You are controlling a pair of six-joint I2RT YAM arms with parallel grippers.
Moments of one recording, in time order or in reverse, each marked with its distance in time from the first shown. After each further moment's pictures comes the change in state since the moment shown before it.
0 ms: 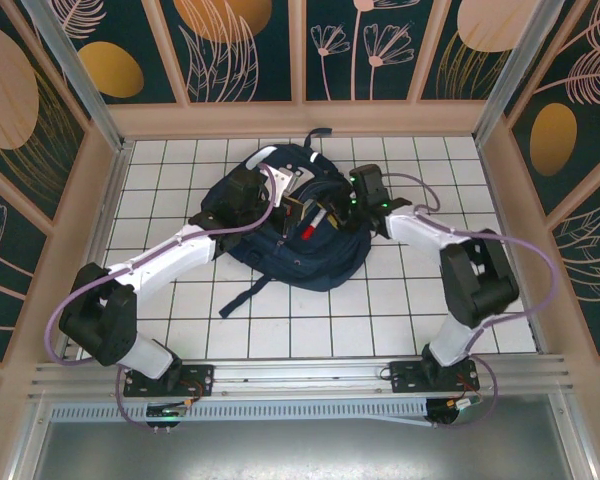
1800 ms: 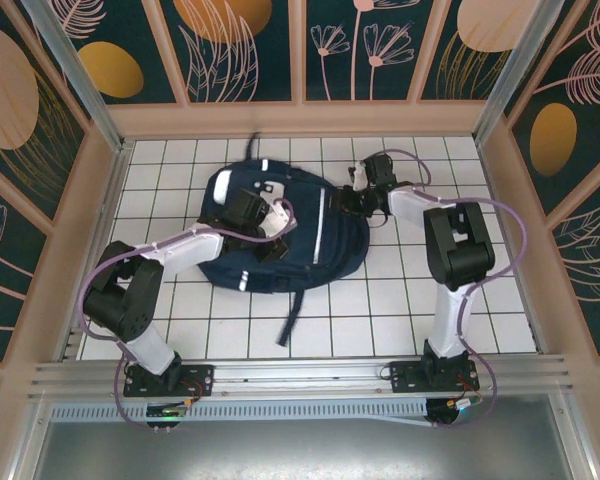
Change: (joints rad) left arm 0.049 0.145 -0.072 -0.263 0.004 0.607; right arm -0.175 0.293 0.223 -0.063 -0.191 -0.797
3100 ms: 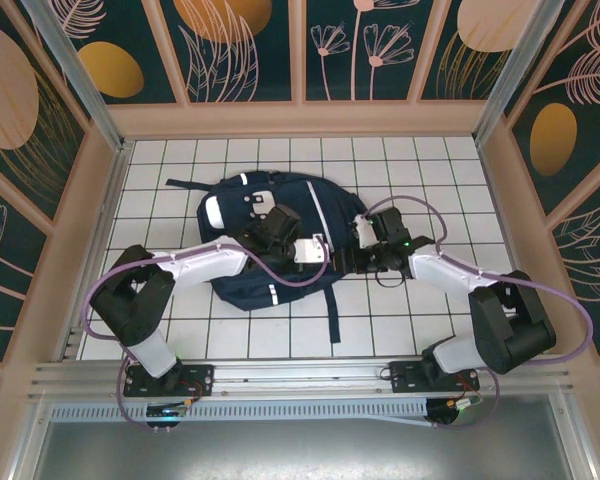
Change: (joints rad) left arm -0.210 0.020 0.021 0.100 -0.134 0.376; right arm 0.168 -0.617 -0.625 -0.072 0.074 -0.137
